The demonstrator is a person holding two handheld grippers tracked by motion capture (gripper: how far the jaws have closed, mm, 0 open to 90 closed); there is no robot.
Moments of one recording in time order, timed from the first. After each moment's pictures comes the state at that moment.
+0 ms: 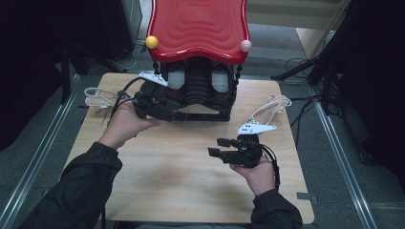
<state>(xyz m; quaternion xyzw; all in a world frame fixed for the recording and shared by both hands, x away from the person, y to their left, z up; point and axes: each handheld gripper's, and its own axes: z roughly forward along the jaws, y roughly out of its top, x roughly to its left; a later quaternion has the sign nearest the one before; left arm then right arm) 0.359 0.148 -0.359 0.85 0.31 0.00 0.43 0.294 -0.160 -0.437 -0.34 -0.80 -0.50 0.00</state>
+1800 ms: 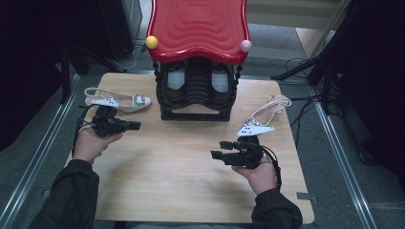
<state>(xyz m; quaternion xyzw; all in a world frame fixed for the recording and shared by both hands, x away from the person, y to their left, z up) 0.358 0.280 -0.462 0.80 0.42 0.02 0.43 0.299 -0.166 -0.453 -0.35 -0.81 -0.47 0.00</state>
